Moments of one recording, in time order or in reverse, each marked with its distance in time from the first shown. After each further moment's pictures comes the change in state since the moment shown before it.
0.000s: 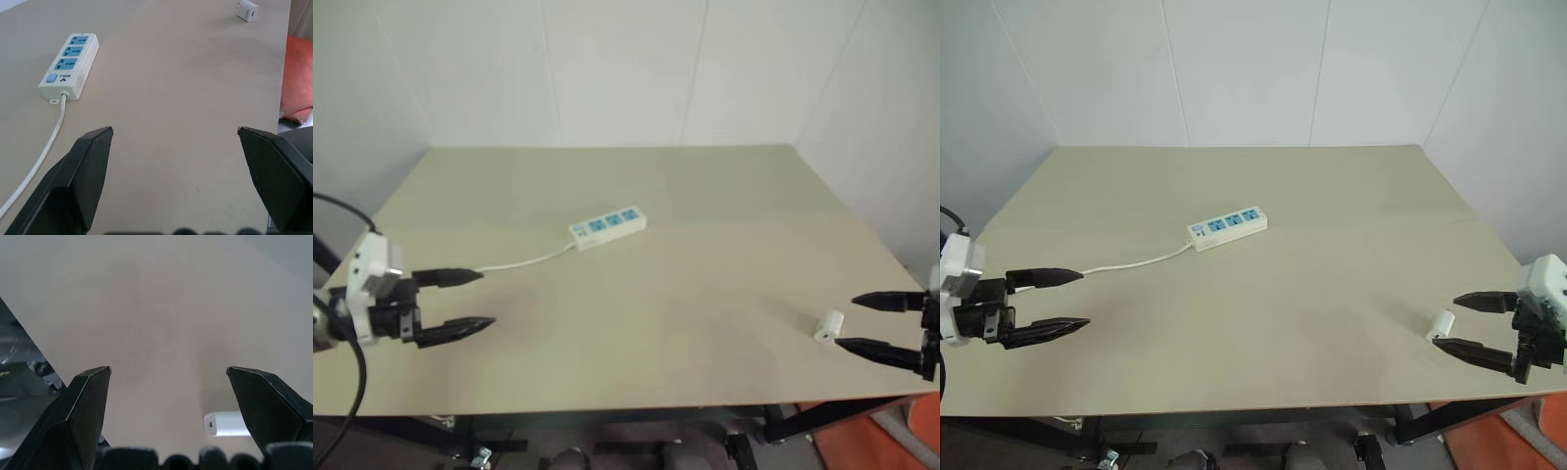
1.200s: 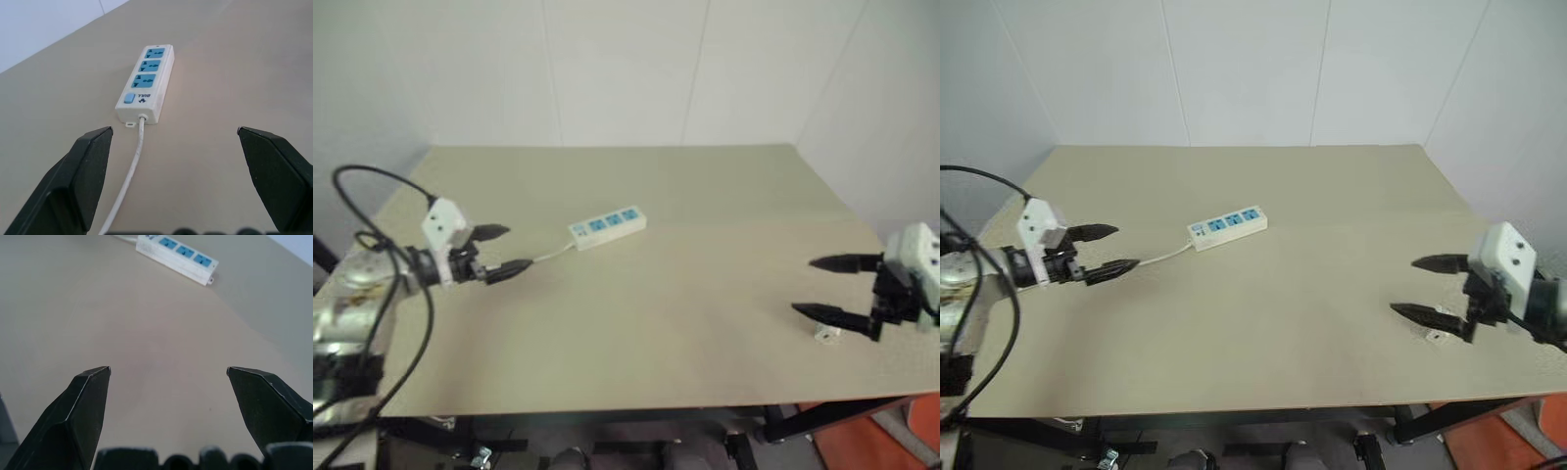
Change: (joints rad) left arm -0.524 -0.231 -0.404 0.441 0.307 -0.235 0.290; right arm -0.404 0.103 0.300 -0.049 0.021 -0.008 -0.196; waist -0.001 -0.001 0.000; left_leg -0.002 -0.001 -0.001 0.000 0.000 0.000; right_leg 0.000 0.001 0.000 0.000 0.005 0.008
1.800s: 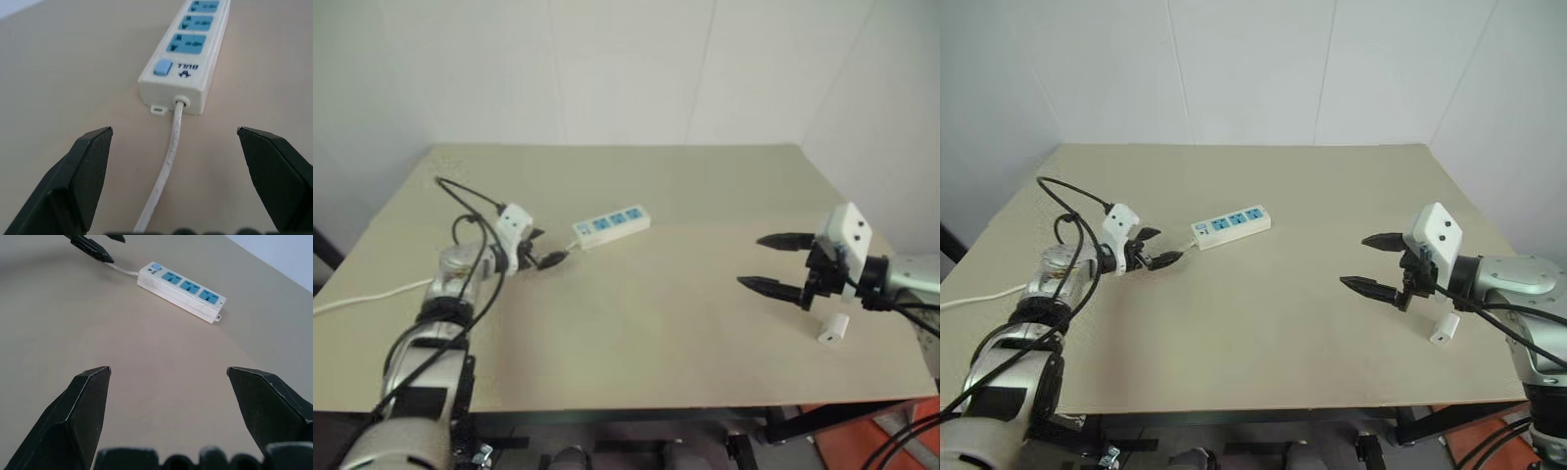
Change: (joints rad) left arm -0.398 -0.264 -0.142 0.816 0.285 -0.307 0.174; right arm -0.165 0.087 0.179 0.034 -0.037 0.015 -0.100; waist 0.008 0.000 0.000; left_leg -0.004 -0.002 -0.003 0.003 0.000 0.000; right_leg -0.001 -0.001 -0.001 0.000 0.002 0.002
